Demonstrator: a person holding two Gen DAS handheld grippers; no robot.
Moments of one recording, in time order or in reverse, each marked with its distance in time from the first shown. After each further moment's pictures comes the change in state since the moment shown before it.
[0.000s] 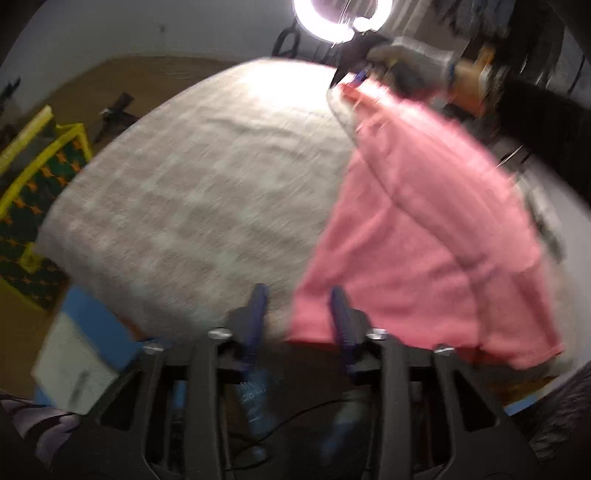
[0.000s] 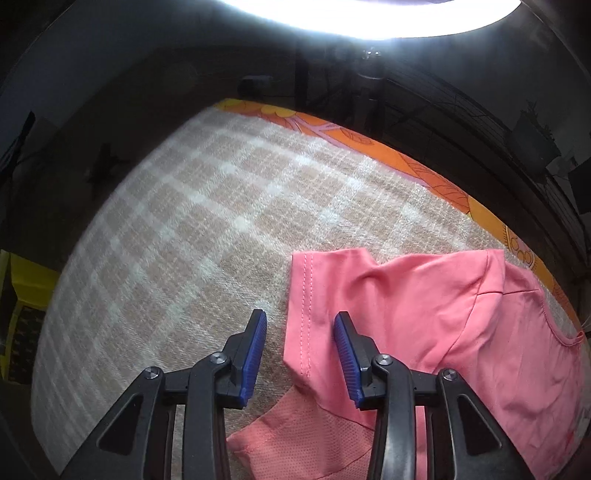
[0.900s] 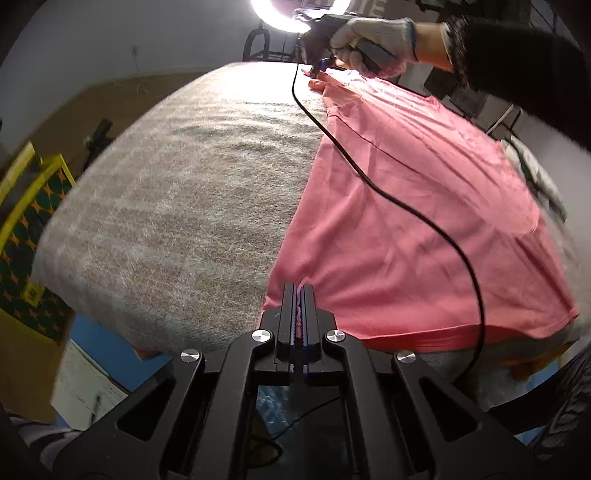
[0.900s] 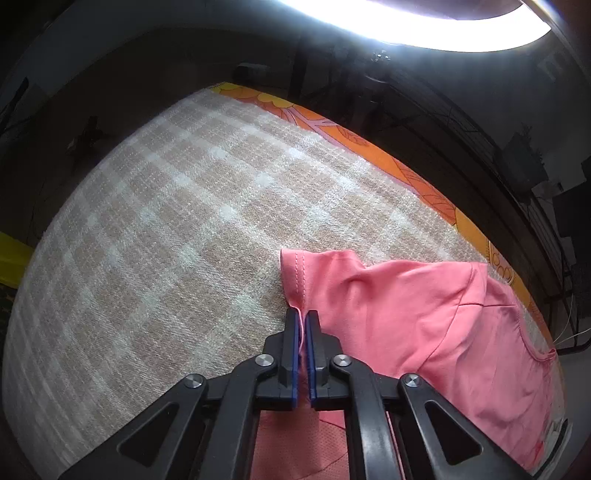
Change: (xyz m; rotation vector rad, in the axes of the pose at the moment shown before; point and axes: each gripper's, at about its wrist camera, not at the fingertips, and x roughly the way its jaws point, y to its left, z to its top) left arm -0.003 -0.022 -0.007 0.092 -0.028 -0.061; right arm -0.003 0.003 0.007 -0.079 0.022 -0.095
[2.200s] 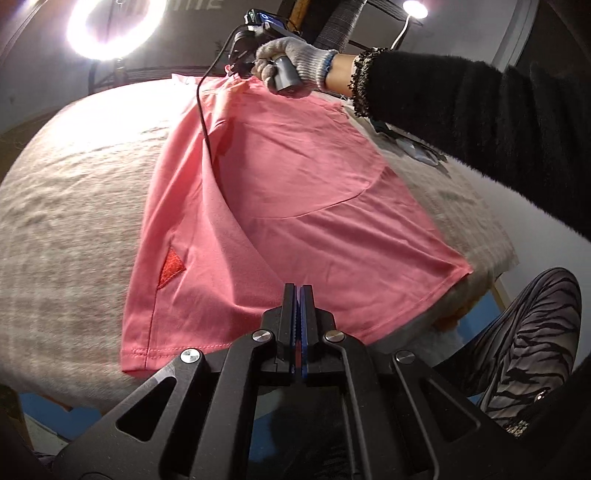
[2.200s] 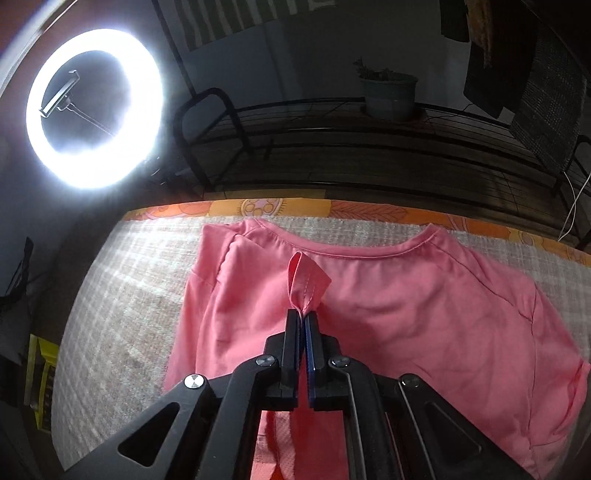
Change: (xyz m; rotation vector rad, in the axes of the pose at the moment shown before) left arm -0.015 -0.180 0.000 0.314 0.055 -0.382; right arm -0.052 -0.262 -0.150 0.481 -0.251 0.197
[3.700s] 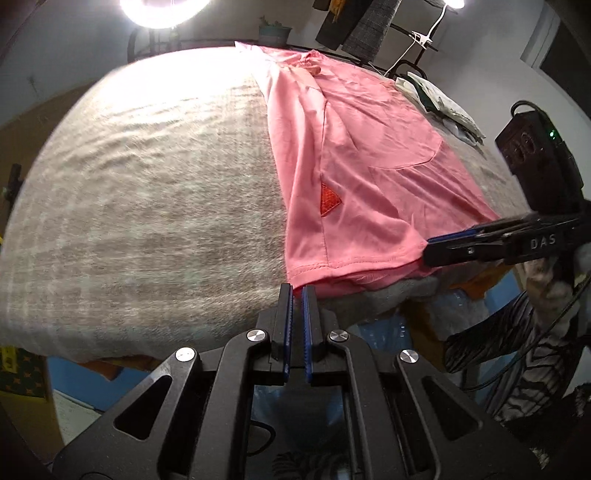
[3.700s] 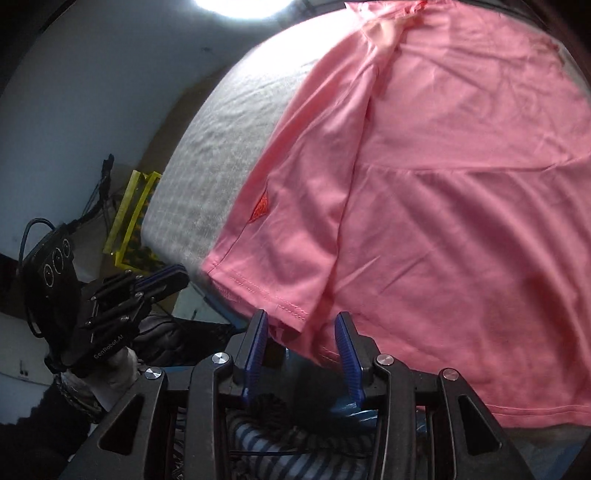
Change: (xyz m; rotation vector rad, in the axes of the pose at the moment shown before) left arm -0.037 0.095 -0.034 -0.045 0.110 0.099; right arm -0.165 0.091 -0.386 0.033 0.330 0.360
